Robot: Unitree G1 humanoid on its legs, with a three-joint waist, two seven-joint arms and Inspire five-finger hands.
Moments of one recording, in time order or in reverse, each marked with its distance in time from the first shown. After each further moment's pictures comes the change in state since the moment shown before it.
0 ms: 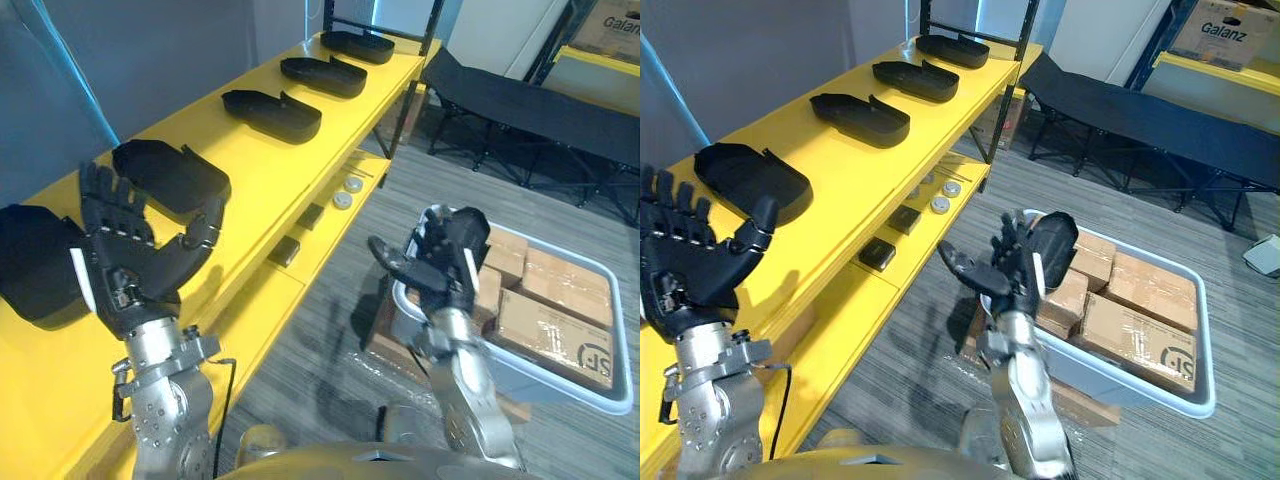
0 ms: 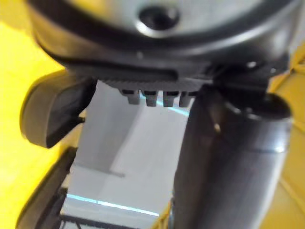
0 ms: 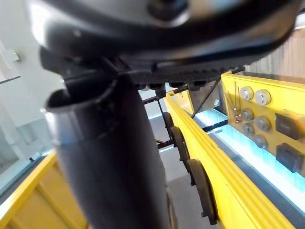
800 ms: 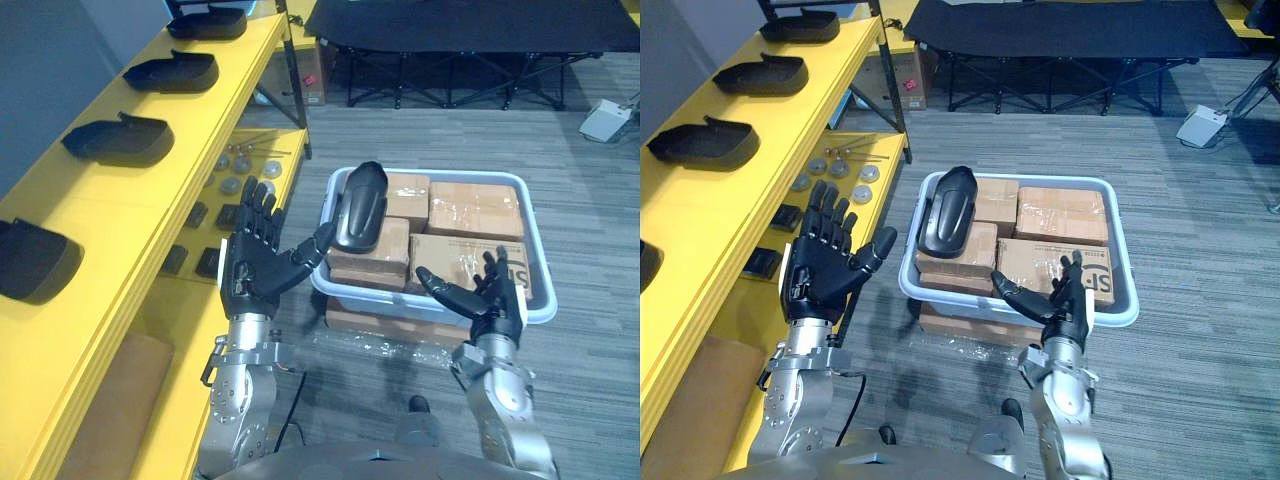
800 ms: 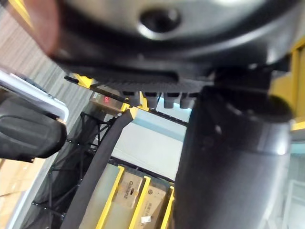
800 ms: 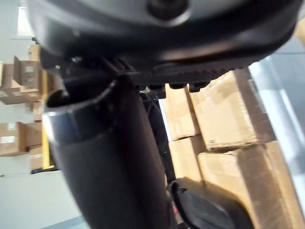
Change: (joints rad) left arm -0.080 0.017 -0.342 0.254 -0.130 0.006 -0.288; right arm 0.039 -0.030 -0.241 0.233 -0.089 0.075 -0.136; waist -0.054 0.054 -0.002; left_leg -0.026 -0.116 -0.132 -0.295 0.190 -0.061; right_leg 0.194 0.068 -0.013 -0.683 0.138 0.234
